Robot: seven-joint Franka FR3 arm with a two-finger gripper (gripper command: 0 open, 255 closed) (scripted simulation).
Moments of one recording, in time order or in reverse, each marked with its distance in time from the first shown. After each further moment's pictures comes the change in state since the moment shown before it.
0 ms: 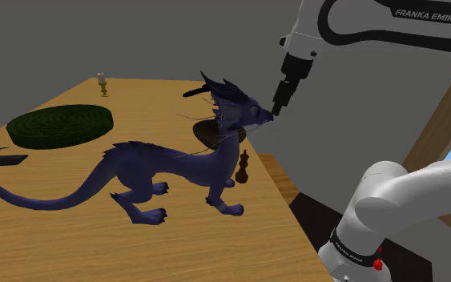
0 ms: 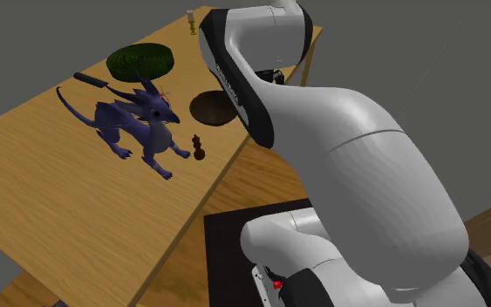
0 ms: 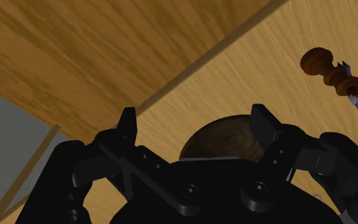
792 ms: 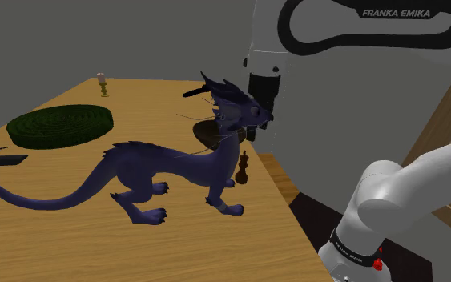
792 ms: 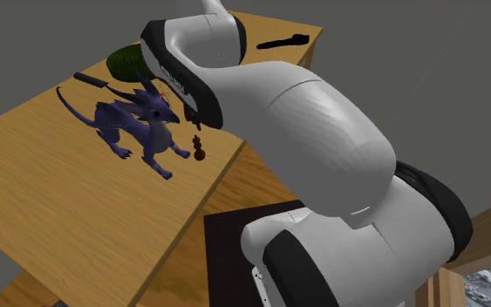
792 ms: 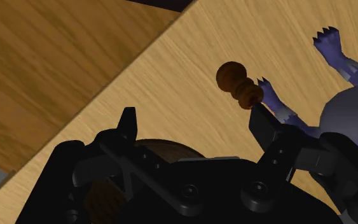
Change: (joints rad) arm 0.062 0.200 0.196 0.084 0.137 -0.068 0.214
